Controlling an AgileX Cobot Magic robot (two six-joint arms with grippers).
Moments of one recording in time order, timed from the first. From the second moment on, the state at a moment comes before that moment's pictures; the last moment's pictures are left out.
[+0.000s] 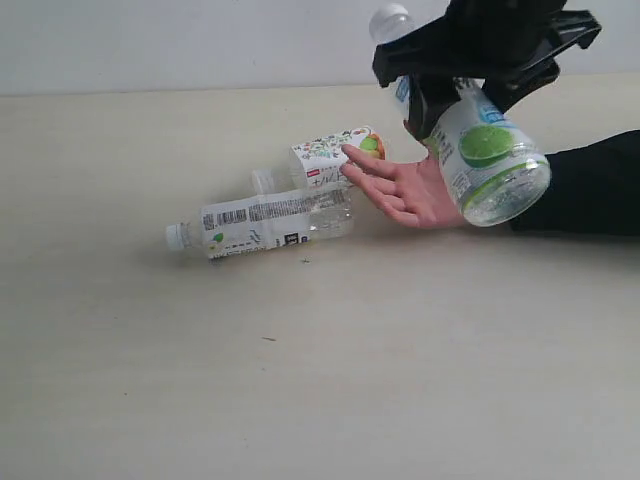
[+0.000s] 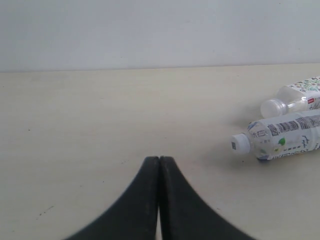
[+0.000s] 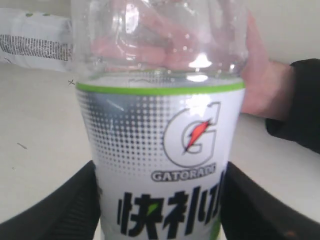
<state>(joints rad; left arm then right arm) -0.02 0.00 0.00 0.10 0.31 -0.11 0.49 1.71 -1.50 -0.02 1.18 0.19</state>
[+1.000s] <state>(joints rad) -0.02 0.00 0.00 0.10 0.31 -0.11 0.43 2.07 -1.59 -0.12 1.01 0.23</state>
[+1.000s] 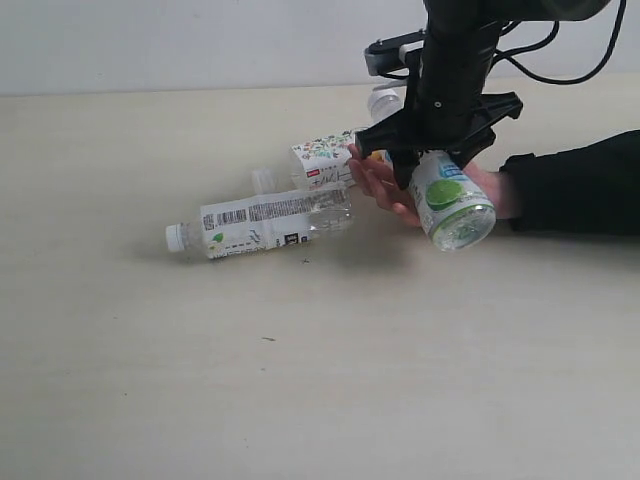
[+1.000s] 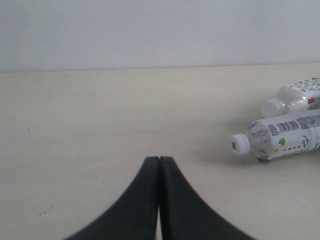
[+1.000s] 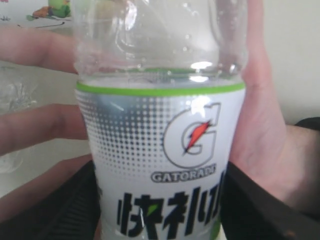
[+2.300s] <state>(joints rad) -0.02 0.00 0.00 0.10 0.31 -0.11 0.43 1.98 -1.59 -0.13 1.00 0.17</state>
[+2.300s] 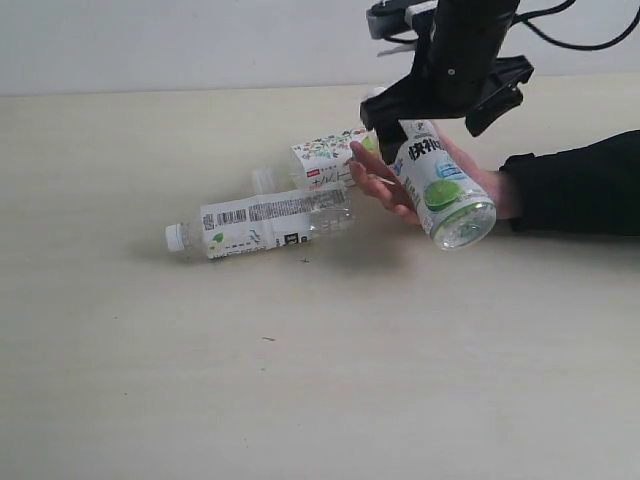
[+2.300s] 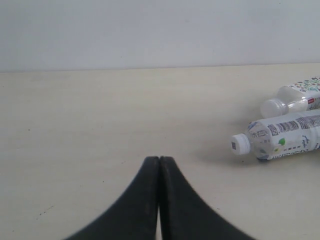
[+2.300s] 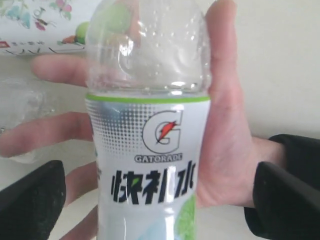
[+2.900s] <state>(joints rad) -0.02 0.00 0.00 0.10 0.31 -0.11 0.43 1.35 -1.28 -0.08 1.08 0.11</state>
